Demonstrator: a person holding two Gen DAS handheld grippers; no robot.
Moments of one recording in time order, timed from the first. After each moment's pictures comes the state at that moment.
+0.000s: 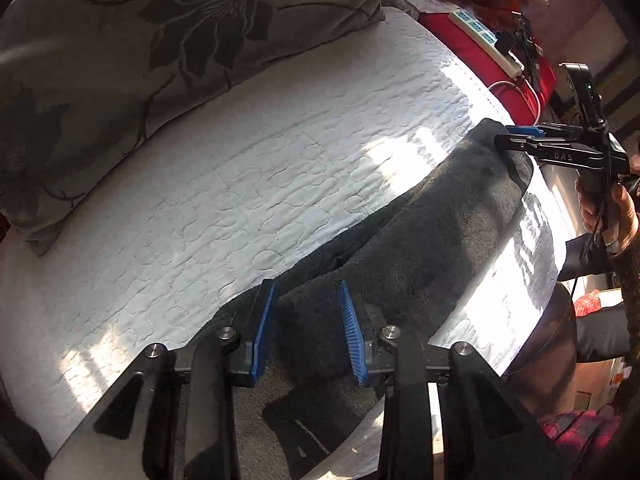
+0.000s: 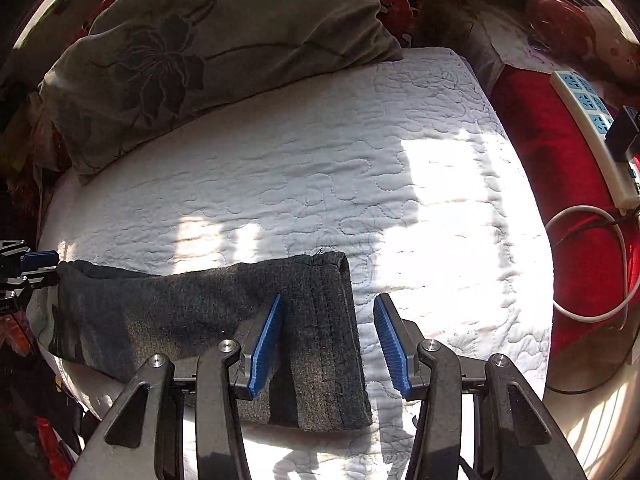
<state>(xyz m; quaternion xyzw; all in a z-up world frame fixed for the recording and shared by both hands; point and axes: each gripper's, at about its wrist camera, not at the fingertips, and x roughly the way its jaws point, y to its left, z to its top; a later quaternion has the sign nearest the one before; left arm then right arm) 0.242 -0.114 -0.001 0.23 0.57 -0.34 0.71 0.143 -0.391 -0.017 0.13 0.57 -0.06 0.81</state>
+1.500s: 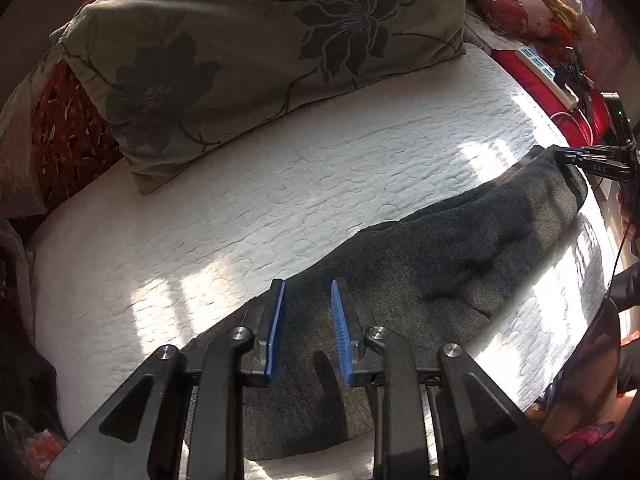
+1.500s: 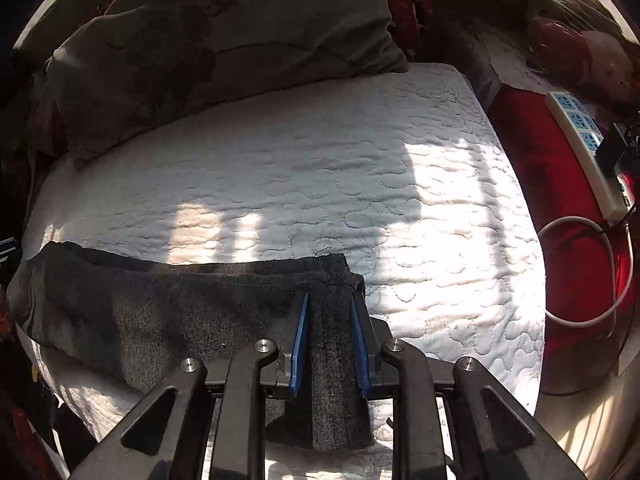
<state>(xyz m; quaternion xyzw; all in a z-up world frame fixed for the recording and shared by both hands) 0.220 0.020 0.021 0.19 0.52 -0.20 0.81 0.135 -0.370 -0.017 0.08 0.56 -0.07 0.82</state>
